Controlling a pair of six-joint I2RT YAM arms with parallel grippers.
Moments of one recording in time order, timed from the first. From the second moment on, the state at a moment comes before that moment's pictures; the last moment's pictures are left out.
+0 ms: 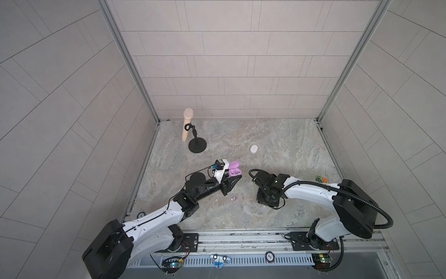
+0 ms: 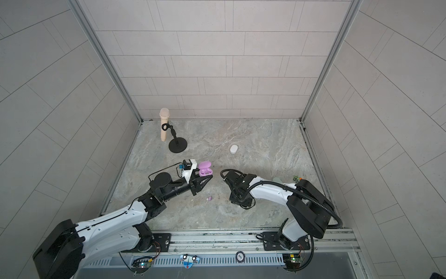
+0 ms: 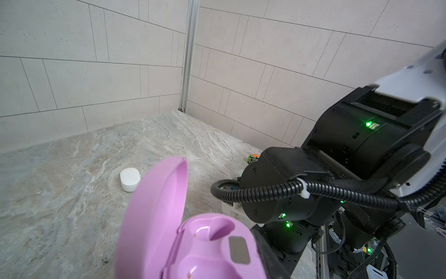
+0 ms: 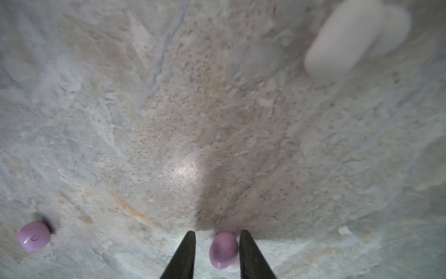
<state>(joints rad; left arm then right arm) -0.73 1.01 0.35 0.60 0.32 -0.18 0.82 1.50 0.79 -0.68 -0.03 1.17</state>
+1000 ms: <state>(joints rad) -0.73 1.01 0.35 0.59 0.32 -0.16 0.79 1.44 0.86 -0.80 0.02 1.07</state>
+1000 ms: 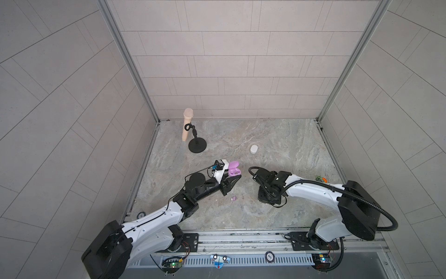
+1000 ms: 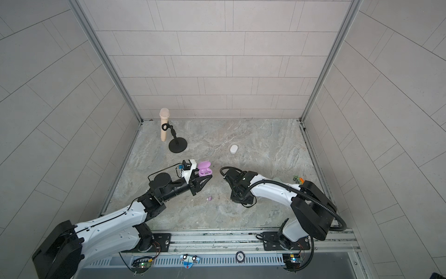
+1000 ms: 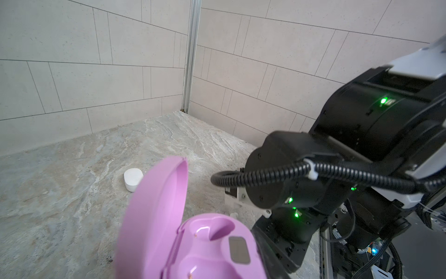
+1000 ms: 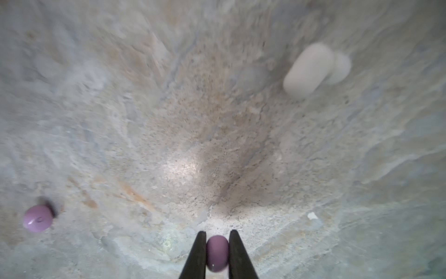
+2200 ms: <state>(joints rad) -0.73 1.41 0.60 0.81 0.67 -0.16 0.50 1.03 1.20 -0.81 -0.39 0.57</state>
